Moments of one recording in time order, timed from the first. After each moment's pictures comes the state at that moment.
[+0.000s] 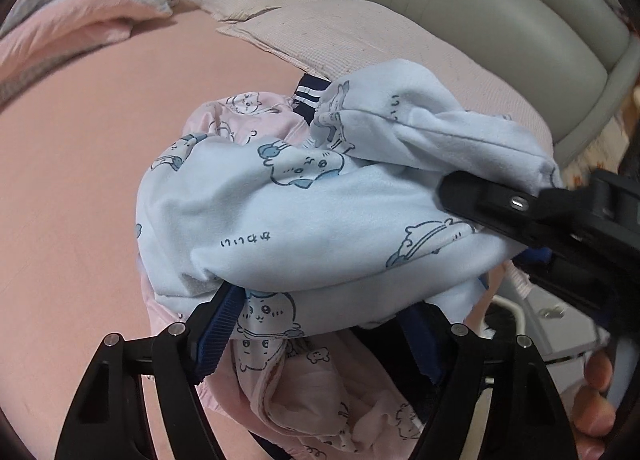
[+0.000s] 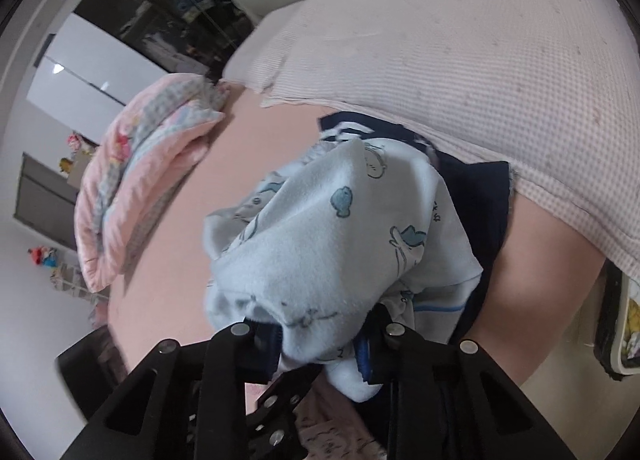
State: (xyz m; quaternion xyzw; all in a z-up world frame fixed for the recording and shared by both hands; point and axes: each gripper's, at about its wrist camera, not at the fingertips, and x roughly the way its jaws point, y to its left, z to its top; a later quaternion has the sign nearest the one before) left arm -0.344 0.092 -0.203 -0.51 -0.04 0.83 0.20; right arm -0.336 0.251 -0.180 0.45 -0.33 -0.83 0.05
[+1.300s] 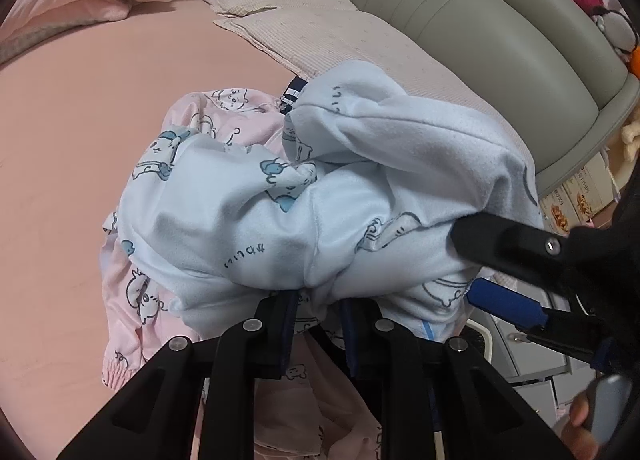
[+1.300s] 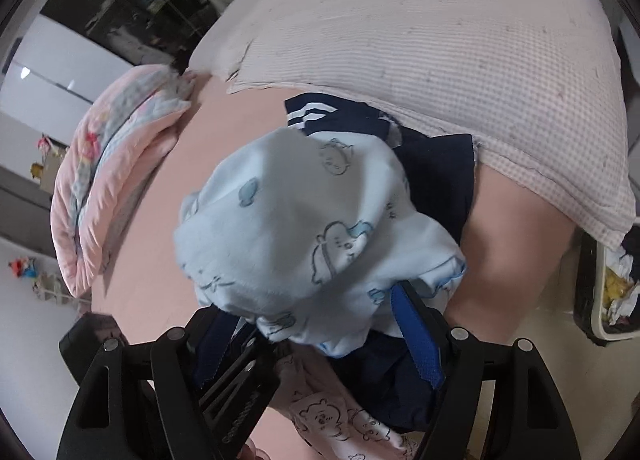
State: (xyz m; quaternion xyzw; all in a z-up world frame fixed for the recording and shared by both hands) left arm -0.325 0.012 -0.222 -0.51 -0.10 0.82 0.23; right arm -0.332 0.256 -0.187 0.50 -0.33 -0.80 -0.01
